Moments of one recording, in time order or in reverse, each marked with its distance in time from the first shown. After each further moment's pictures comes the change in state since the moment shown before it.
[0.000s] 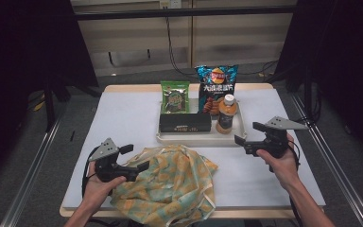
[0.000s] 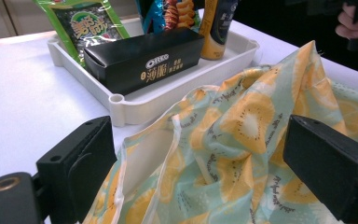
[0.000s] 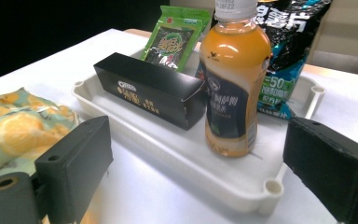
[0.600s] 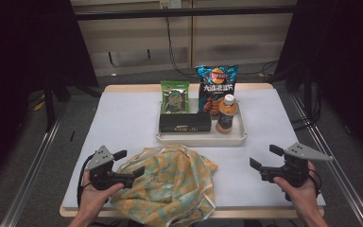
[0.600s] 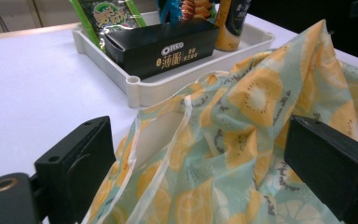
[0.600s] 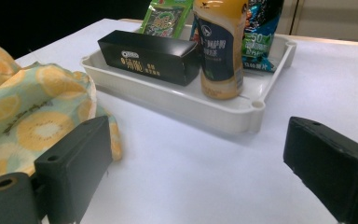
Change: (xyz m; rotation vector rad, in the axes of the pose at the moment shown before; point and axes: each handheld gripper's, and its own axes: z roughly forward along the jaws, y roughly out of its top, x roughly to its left) left arm -0.012 -0.014 -0.016 -0.014 0.088 0.001; right arm 0.018 -0.044 -0.064 0.004 -0.064 0.051
